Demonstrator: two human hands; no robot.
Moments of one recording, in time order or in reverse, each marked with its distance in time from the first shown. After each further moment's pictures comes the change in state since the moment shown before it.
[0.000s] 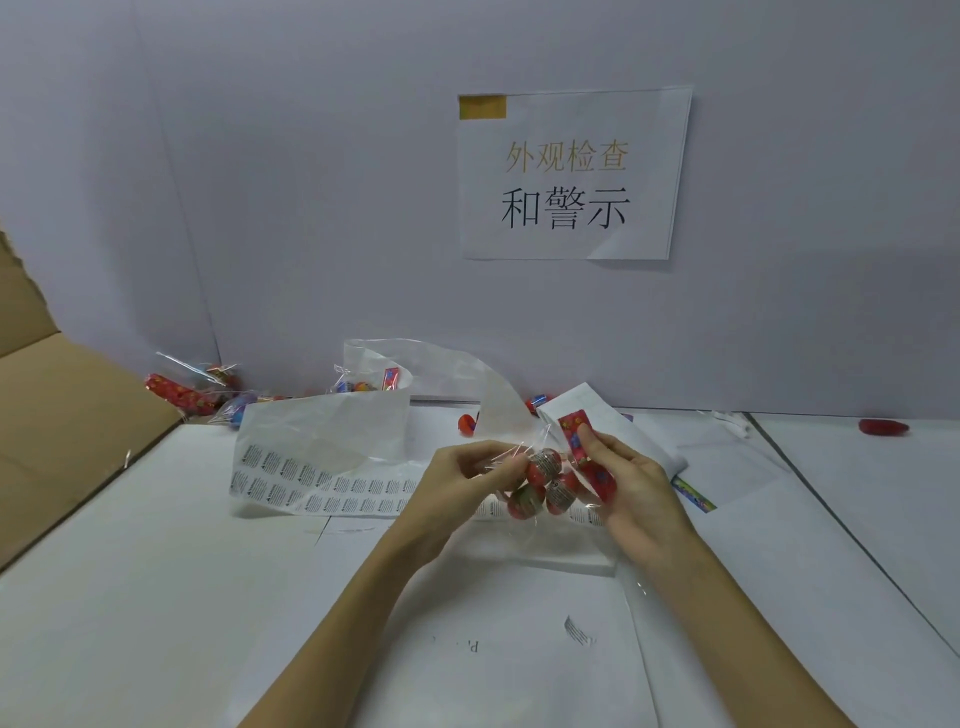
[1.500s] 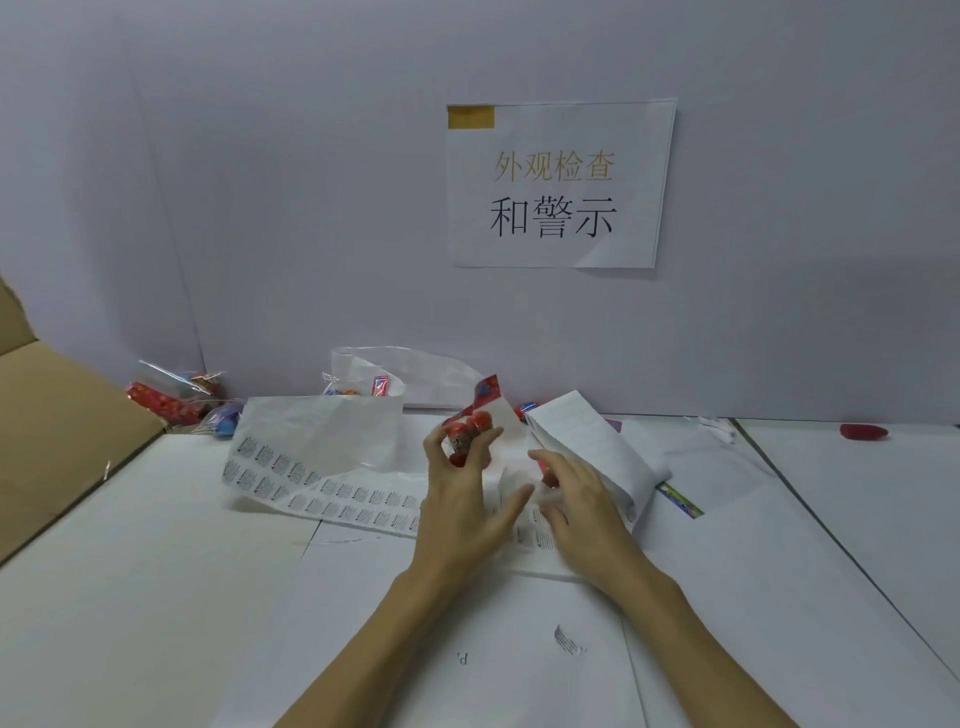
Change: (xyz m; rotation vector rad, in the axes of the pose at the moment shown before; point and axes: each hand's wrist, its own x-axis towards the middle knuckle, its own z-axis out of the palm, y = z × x) left_hand 0.003 -0.033 0.022 0.740 0.368 0.367; right_hand 0.005 0.031 -0.006 -1.319 -0.123 -0.501
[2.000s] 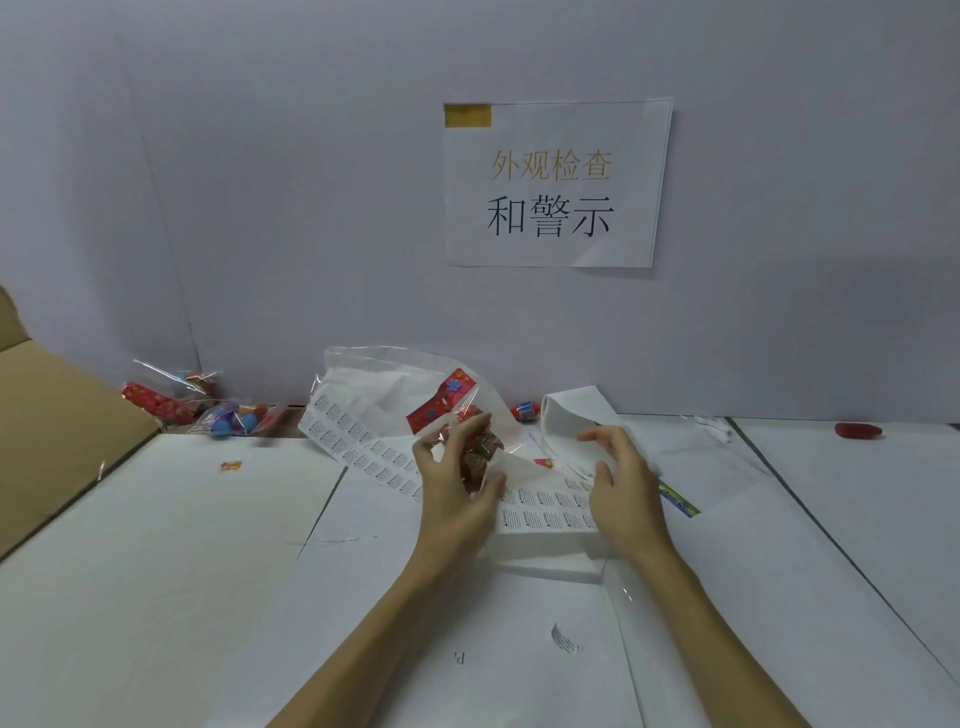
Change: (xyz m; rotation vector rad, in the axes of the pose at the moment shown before) left_hand 0.009 0.007 0.001 -0.433 0.014 -0.250; right_hand 0.007 0.004 -0.030 0.281 0.268 0.278
